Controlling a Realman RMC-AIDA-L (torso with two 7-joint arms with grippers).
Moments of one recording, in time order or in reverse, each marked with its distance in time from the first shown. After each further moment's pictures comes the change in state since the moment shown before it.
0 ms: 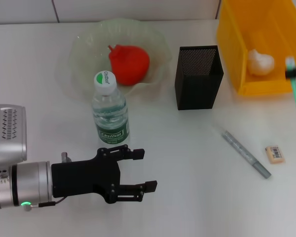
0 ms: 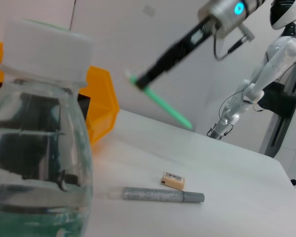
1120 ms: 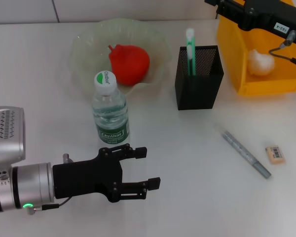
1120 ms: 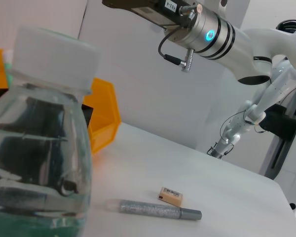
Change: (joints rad) left arm 0.000 -0.003 -0.012 -0.040 -0.032 0.018 -0.012; right arm 0.164 -0.003 0.094 0.902 0.860 0.194 -1.272
